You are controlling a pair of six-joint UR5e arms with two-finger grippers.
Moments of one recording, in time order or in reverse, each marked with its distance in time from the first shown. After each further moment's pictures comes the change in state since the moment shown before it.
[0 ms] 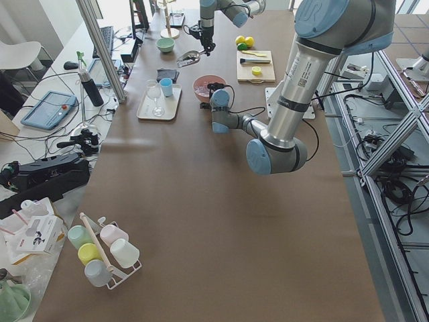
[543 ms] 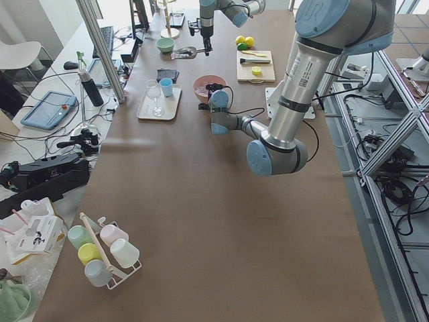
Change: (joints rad) left arm -0.024 0.021 -0.013 0.004 0.002 0.001; right arm 0.005 0.005 -0.005 0.002 0.007 0.444
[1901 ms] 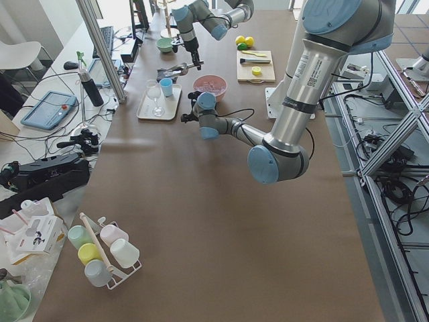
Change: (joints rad) left arm -0.131 0.051 -0.035 0.184 0.001 0.008; right arm 0.024 0.364 -0.447 -0.082 0.257 0.009
